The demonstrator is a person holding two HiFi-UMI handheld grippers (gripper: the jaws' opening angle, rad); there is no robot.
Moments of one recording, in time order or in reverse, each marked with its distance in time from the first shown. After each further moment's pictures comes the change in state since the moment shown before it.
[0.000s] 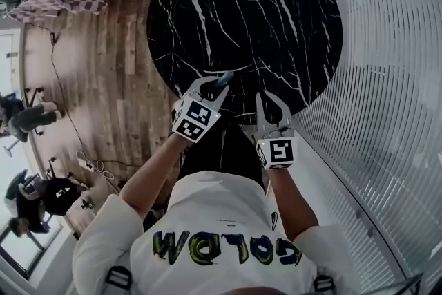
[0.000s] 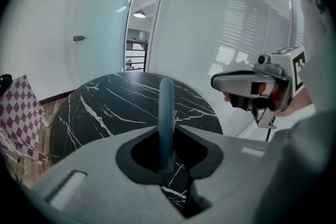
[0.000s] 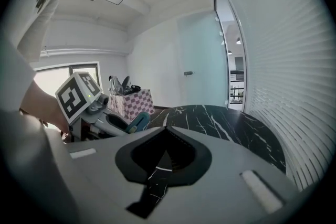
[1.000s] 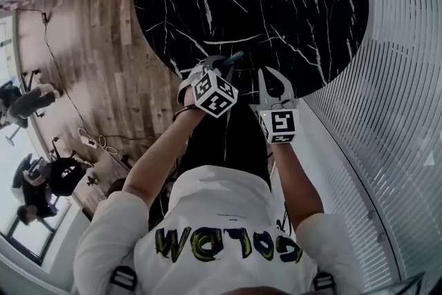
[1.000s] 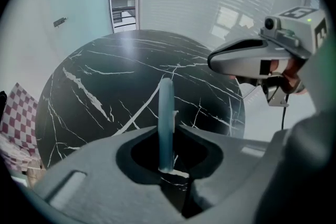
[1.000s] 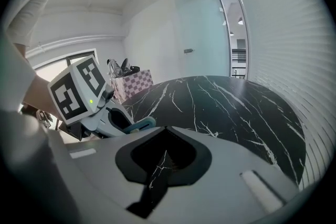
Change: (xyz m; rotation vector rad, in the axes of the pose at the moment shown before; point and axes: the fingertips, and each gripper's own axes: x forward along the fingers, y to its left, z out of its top) left arm 0.087 -0.007 -0.127 0.100 0.371 0.018; right arm 0.038 -0.004 -0.137 0.043 0.200 0.024
